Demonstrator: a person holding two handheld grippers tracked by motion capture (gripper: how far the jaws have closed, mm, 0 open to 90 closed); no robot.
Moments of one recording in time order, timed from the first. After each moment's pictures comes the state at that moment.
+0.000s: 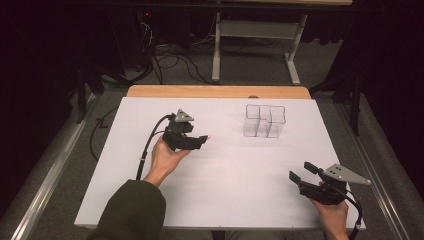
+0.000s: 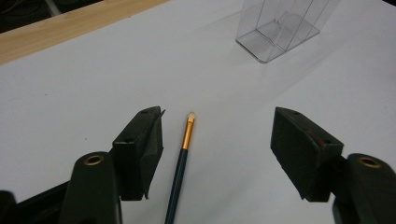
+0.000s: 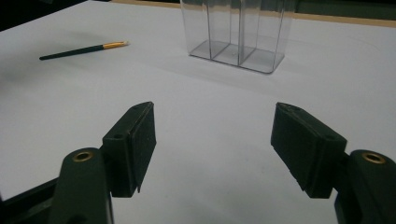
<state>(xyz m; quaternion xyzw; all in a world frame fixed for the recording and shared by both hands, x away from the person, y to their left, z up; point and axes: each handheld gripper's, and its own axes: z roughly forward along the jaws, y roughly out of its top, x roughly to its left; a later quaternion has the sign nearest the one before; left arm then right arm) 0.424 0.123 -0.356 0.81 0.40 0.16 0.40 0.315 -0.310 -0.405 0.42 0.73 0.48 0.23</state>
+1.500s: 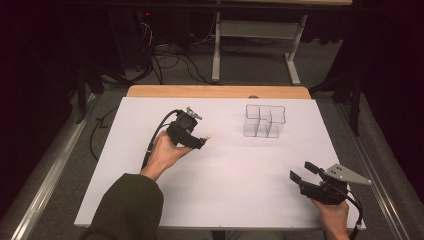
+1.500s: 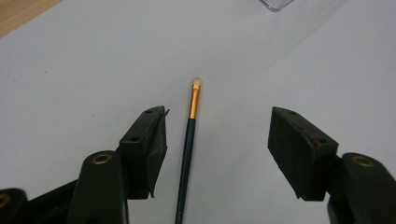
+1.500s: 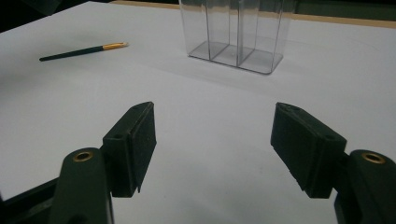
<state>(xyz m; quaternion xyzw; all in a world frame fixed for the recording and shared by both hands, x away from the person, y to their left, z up) 0.437 0.109 -0.344 0.86 0.39 0.14 0.29 0.315 -0.311 -0.405 0.42 0.73 0.48 0.23</state>
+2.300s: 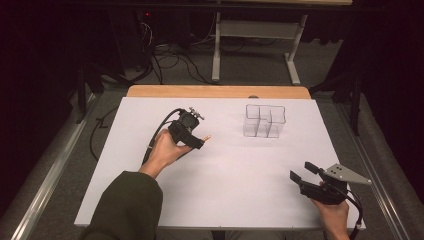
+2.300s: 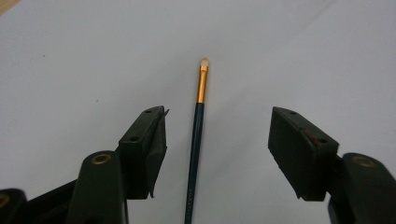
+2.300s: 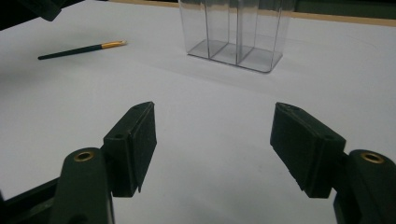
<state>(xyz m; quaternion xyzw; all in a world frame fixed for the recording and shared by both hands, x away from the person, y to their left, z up) 0.446 0.105 -0.346 0.88 0.39 0.13 0.24 0.315 -0.311 -0.405 0.43 0.73 0.48 0.23</state>
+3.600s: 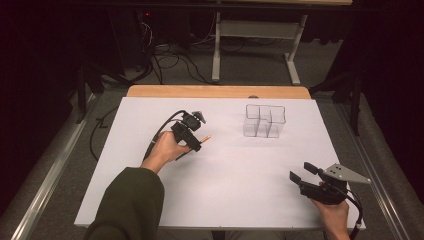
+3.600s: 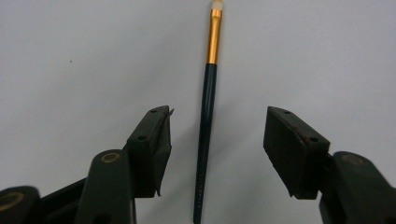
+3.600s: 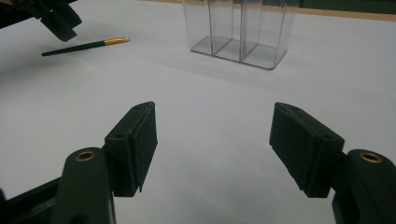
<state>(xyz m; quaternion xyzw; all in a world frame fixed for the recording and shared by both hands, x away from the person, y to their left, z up) 0.472 0.101 -0.375 0.90 0.40 0.07 0.14 0.316 -0.311 -0.405 0.42 0.74 0.47 0.22</state>
